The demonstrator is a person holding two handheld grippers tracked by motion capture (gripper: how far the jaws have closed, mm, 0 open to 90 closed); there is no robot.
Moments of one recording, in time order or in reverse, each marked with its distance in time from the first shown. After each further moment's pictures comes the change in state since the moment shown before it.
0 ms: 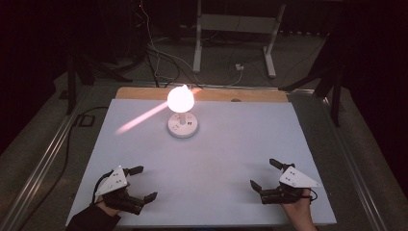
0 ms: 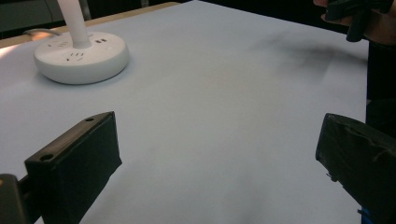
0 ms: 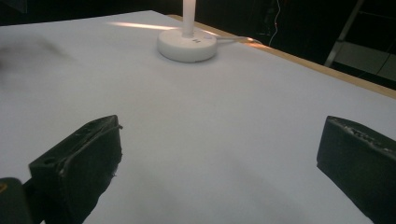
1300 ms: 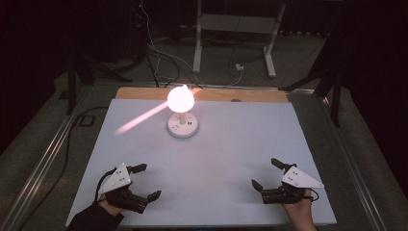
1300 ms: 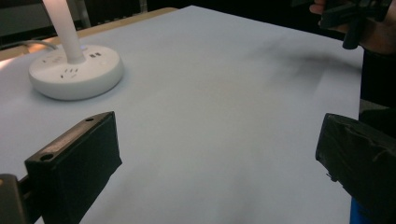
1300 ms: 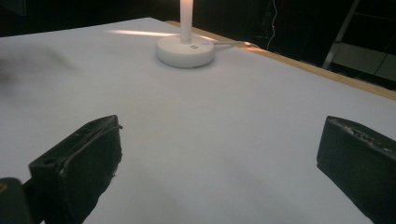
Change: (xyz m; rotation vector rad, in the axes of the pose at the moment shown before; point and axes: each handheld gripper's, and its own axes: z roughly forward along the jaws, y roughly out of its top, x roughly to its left) left arm -0.008 0.019 0.003 0.002 -0.003 0.013; right arm -0.001 0.002 -0.004 -0.017 -0.006 0.021
